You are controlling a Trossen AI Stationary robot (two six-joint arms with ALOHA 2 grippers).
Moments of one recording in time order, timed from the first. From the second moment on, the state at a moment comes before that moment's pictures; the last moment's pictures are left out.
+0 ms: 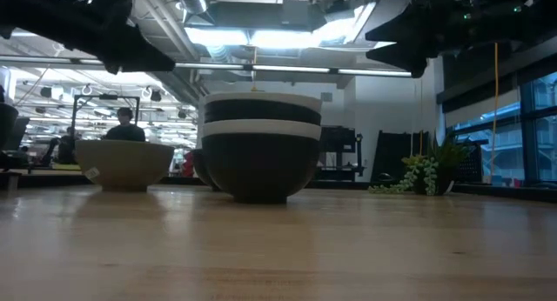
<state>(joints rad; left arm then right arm) -0.02 0.51 0.28 0.04 -0.61 -0.08 -0.15 0.86 0.39 0.42 0.14 0.15</state>
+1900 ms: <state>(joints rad) 0.22 0.85 0.63 -0.45 -0.30 0.01 -0.16 0.86 0.39 0.36 0.14 0.10</state>
